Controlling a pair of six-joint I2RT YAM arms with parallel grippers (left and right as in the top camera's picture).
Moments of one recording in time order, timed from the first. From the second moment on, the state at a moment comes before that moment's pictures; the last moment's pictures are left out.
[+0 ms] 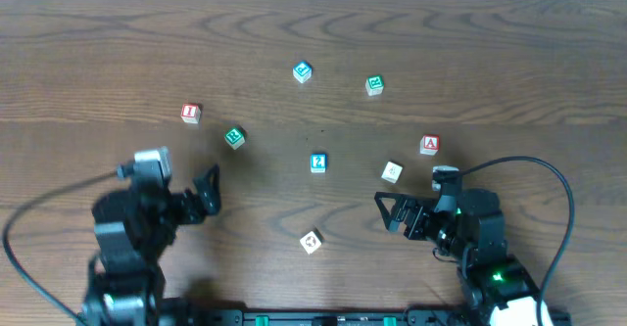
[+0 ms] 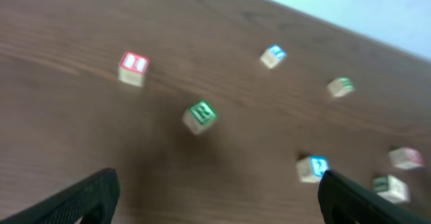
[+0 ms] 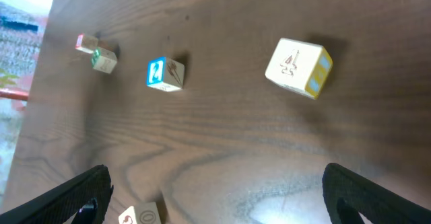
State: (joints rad) left arm 0.09 0.60 0.54 -0.53 0.28 -0.22; right arm 0.23 0.72 0.24 -0.19 -0.38 0.60
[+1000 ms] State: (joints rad) left arm 0.02 1.97 1.52 -0.88 -0.08 0.24; right arm 0.23 0.72 0.24 -0.17 -0.32 0.39
